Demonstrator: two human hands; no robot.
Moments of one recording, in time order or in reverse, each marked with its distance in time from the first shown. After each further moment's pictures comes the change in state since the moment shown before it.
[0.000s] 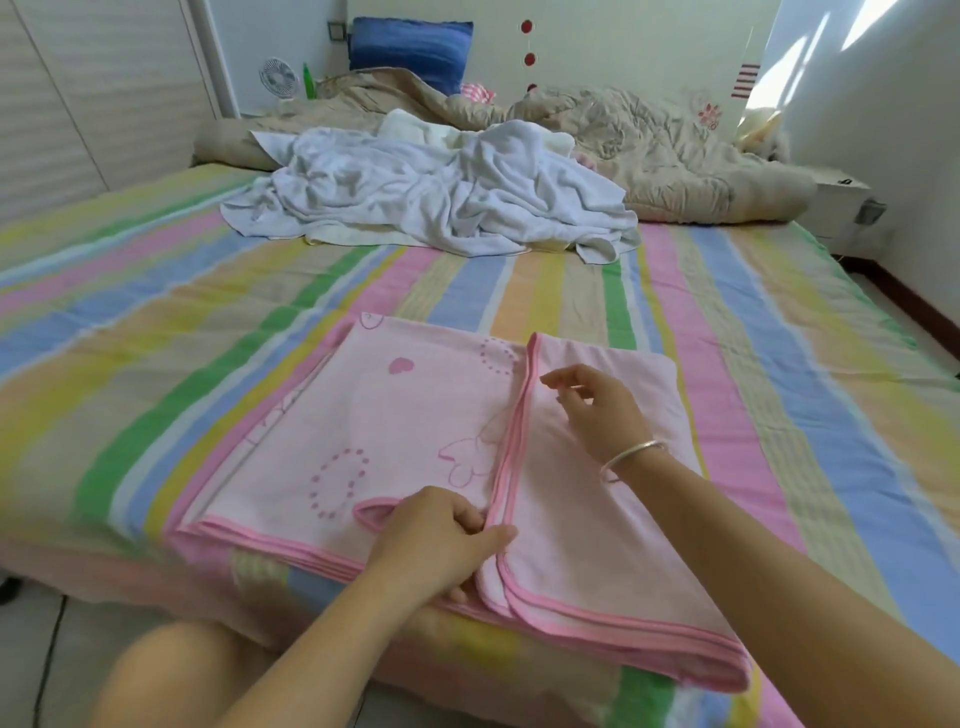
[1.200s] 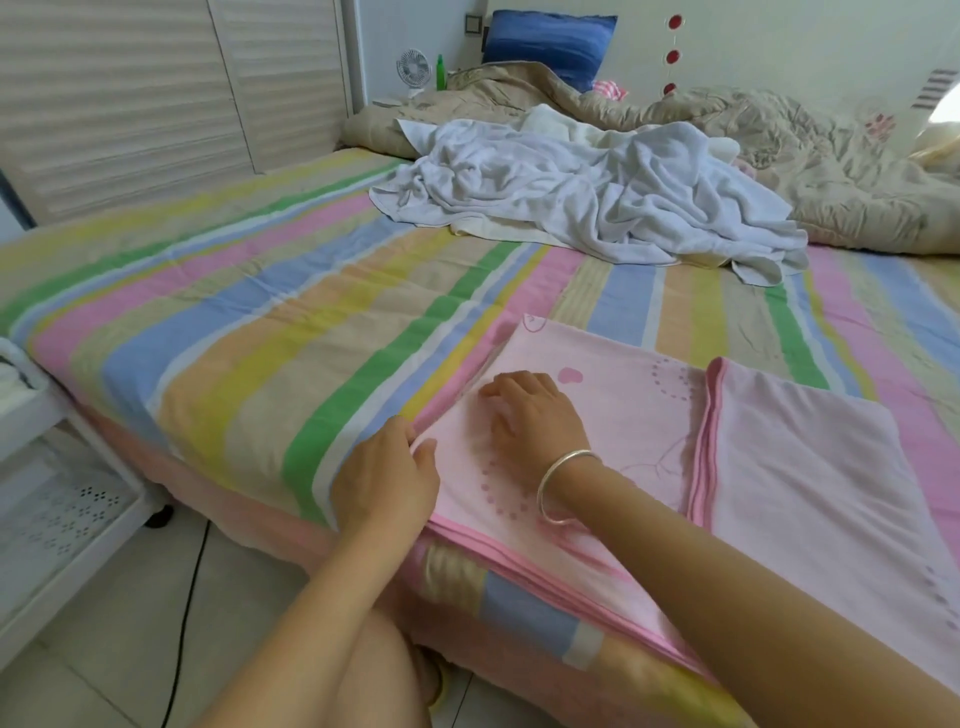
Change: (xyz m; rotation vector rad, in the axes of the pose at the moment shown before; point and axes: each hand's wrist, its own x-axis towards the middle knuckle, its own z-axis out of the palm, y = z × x) left_hand 0.027 -0.131 -0.139 0.248 0.700 -0.132; right_hand -0.003 -0.118 0.207 -0.433 -0.219 -0.476
